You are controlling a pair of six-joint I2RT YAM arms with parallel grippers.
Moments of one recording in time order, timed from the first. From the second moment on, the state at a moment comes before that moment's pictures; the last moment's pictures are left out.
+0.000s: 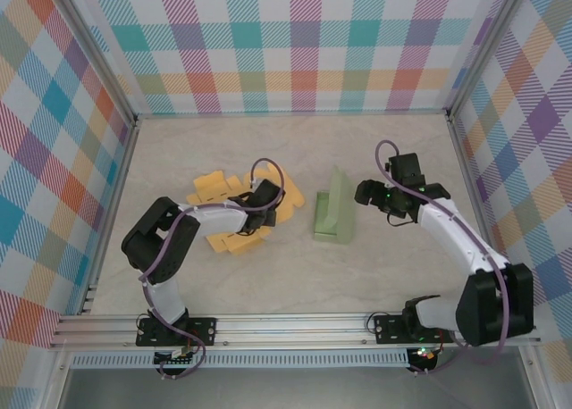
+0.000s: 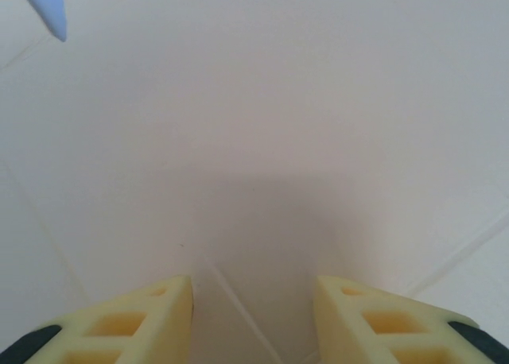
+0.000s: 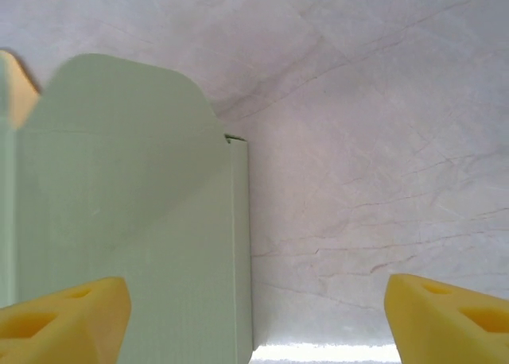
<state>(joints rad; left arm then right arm) -0.65 1.80 0.97 -0.21 -0.37 -0.46 0.23 1.24 0.92 -0.65 -0.11 0.48</state>
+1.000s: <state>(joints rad) -0.54 2.12 1.65 -0.30 -0.13 -0.36 0.67 0.83 0.76 -0.98 0.02 0.73</state>
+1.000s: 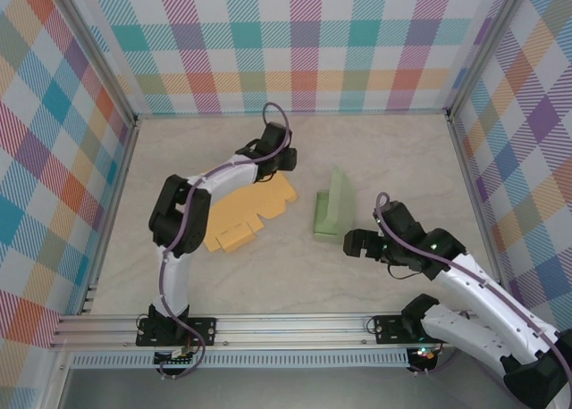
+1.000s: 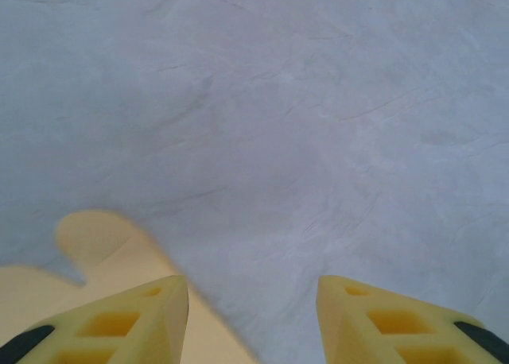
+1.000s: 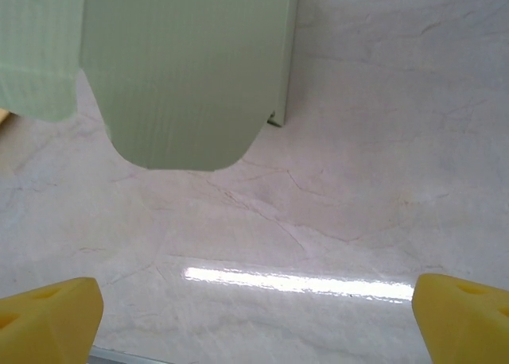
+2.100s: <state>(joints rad) -0.61 2.41 1.92 -0.47 0.28 -0.34 0.40 1.27 0.58 -0.49 0.08 0.73</state>
